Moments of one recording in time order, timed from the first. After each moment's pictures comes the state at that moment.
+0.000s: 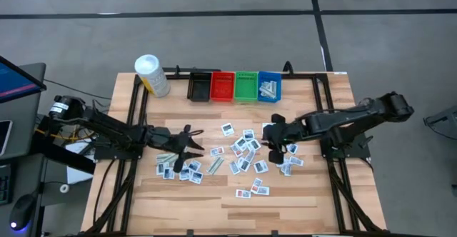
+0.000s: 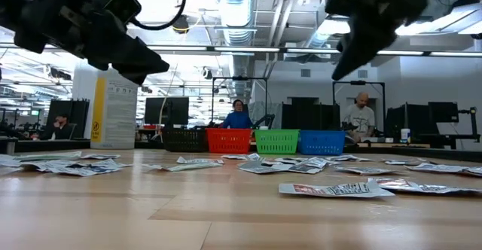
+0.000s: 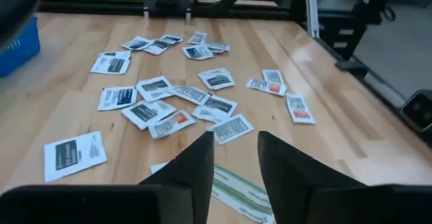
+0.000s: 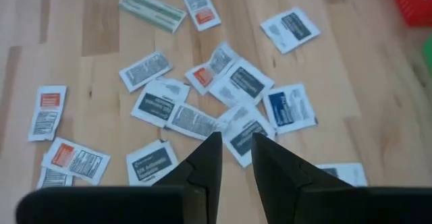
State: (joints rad) left arm -0.23 1.17 0.26 0.60 -0.04 -0.04; right arm 0.17 1.26 0.81 -0.47 0.19 0.25
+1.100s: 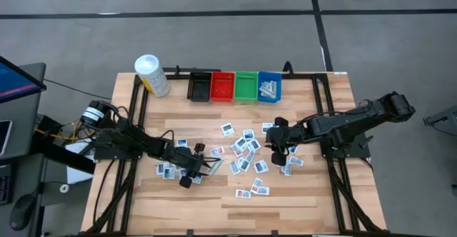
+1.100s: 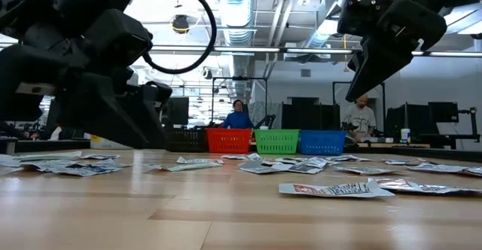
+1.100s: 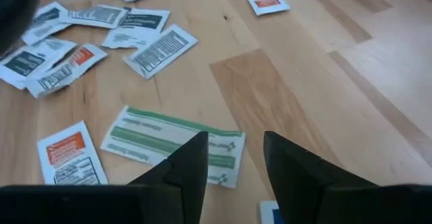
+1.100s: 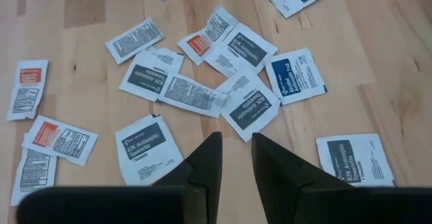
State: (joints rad) left arm -0.36 1.63 0.42 0.61 -0.03 0.13; right arm 0.19 1.24 0.70 -0.40 0.18 0.29
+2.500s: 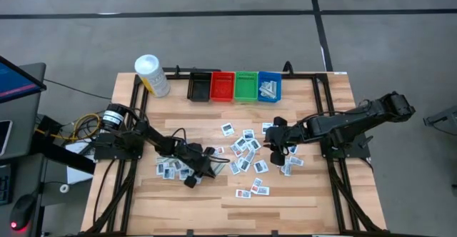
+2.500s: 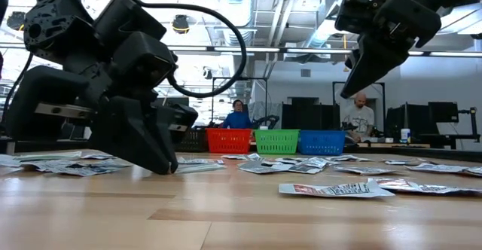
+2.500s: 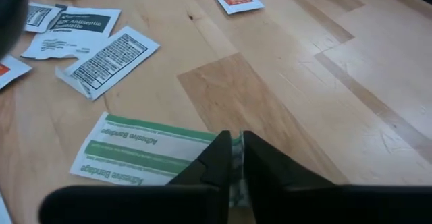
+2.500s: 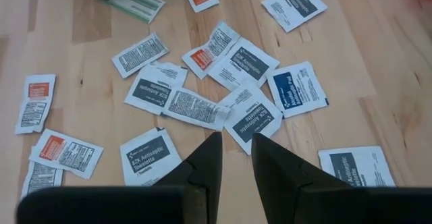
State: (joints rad) left arm -0.26 1.87 0.51 0.67 0.24 0.20; right arm 0.18 1.24 0.70 -0.36 0.18 0.29
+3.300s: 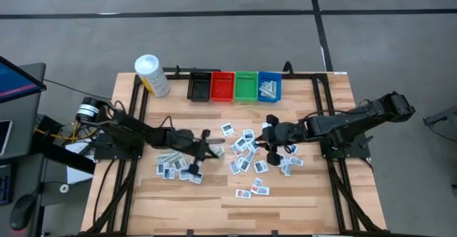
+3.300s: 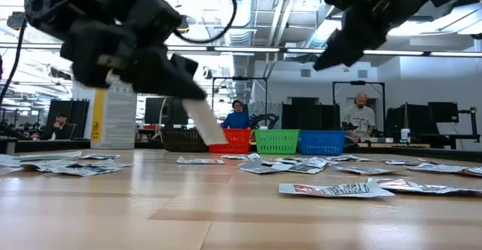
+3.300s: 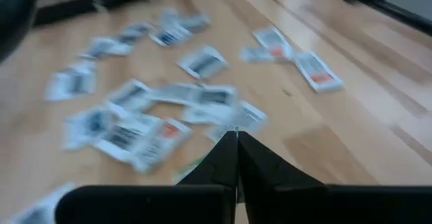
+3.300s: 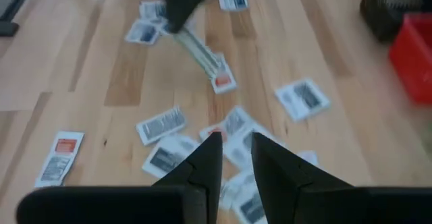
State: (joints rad) left arm -0.17 1.55 0.48 0.65 0.07 0.26; right arm 0.18 1.24 0.70 -0.12 0.18 0.13
